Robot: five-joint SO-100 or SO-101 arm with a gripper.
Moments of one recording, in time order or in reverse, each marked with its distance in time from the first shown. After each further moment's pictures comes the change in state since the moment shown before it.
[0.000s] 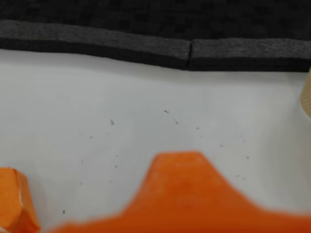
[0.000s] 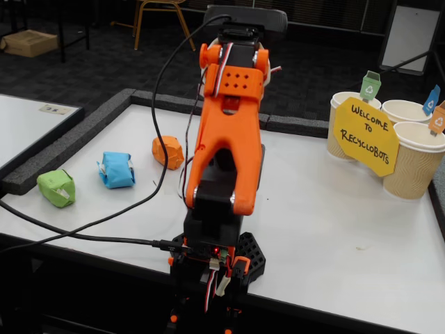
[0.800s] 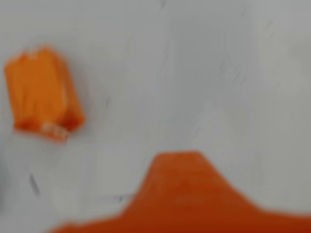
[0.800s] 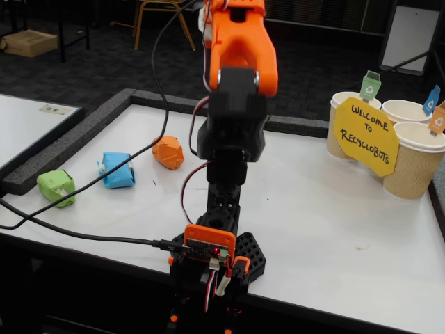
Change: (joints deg) arm -12.0 -56.2 -32.8 14.2 0.0
